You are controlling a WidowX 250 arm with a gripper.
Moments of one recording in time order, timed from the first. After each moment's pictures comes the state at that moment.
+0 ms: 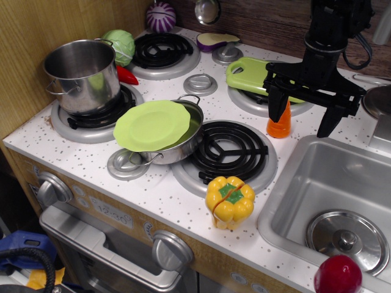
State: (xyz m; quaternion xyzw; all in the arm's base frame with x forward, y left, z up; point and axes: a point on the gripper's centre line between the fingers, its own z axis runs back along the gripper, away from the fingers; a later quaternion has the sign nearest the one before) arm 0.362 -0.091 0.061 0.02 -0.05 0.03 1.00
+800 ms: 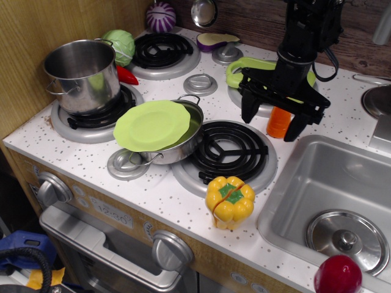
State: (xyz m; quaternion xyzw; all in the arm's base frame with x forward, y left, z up) arm 0.366 -0.055 0.044 0.07 -0.05 0.00 1.00
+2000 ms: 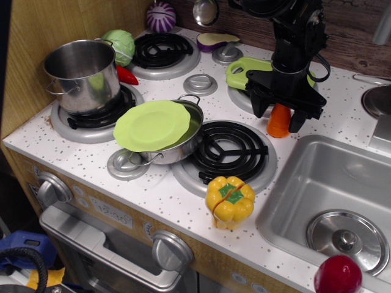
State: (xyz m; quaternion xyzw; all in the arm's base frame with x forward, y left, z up) arm 0.408 -0.054 0.019 0.03 -0.16 -0.03 0.99
